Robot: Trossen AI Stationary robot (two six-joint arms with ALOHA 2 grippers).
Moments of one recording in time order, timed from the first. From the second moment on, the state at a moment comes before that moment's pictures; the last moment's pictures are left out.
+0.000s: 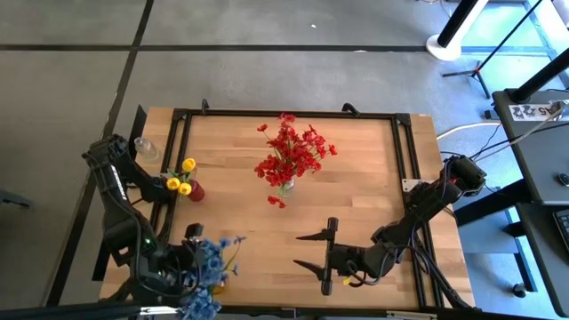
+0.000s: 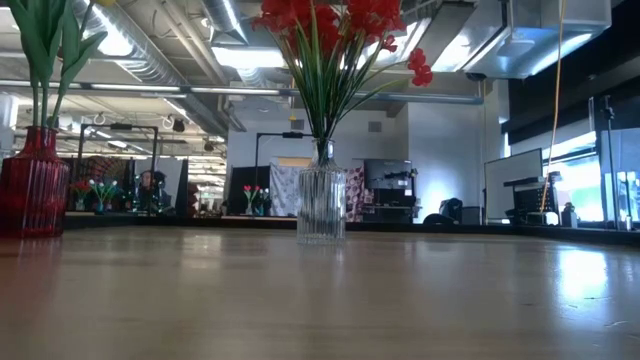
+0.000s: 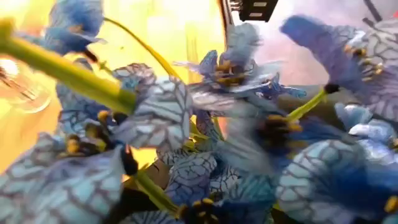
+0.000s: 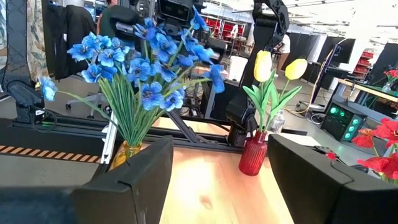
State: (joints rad) left arm -0.99 1.44 1.45 -0.95 -0.56 -0.81; right arm 0.73 1.67 1.11 0.57 0.82 -0.16
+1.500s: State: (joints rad) left arm -1.00 1.50 1.43 -0.92 -0.42 -0.78; right arm 0.73 1.67 1.11 0.55 0.86 -0.16
